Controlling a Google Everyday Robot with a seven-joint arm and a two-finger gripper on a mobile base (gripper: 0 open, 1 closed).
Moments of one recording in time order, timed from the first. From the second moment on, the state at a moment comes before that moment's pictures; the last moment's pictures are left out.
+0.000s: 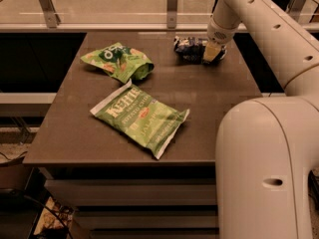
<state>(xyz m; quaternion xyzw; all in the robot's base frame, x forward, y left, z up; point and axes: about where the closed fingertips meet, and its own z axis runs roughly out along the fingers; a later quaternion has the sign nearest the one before) 0.780 -0.194 0.832 -0.57 0.80 -0.07 0.18</state>
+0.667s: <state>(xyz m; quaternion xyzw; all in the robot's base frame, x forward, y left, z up) 0.780 -0.194 0.836 -0.57 0.80 -0.07 0.18</state>
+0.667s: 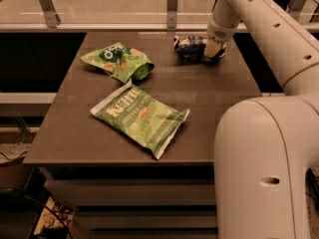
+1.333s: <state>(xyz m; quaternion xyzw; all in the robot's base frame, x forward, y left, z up) 0.768 -0.179 0.858 -0.58 0.79 -0.06 0.17</state>
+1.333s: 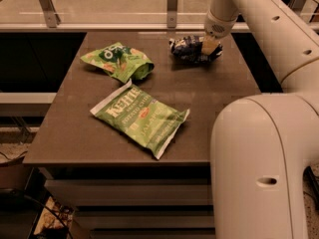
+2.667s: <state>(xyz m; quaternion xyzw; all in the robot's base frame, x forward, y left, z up) 0.746 -0.166 0.948 -0.56 0.79 -0.12 0.23</state>
